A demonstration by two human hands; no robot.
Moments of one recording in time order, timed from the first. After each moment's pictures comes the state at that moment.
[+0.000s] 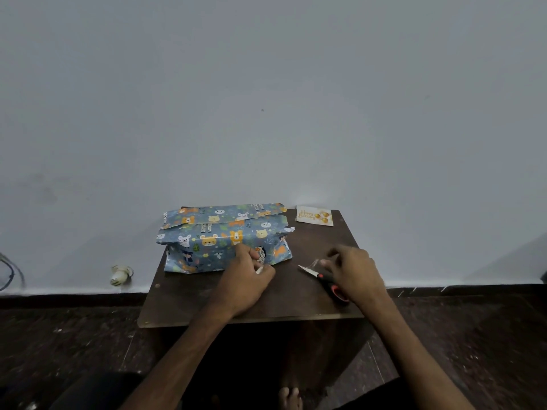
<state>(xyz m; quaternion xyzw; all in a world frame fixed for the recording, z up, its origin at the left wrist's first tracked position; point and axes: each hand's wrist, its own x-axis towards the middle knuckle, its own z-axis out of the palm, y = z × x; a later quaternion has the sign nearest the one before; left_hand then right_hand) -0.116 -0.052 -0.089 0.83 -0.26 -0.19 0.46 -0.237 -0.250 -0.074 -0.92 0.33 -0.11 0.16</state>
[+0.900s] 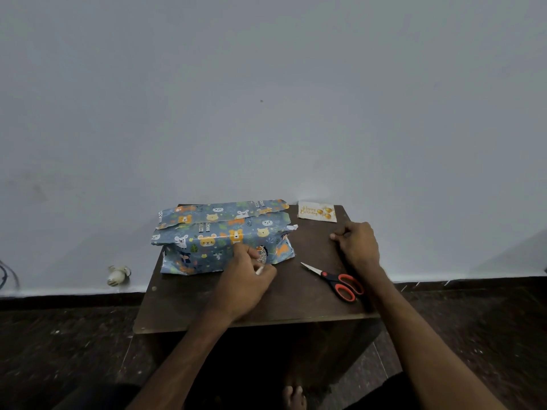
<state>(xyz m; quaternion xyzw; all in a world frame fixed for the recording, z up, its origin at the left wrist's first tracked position) -0.114 -0.053 -0.089 0.82 -0.25 -0.19 0.47 -0.173 -0.335 -0.129 -0.86 0.39 -0.23 0.25</state>
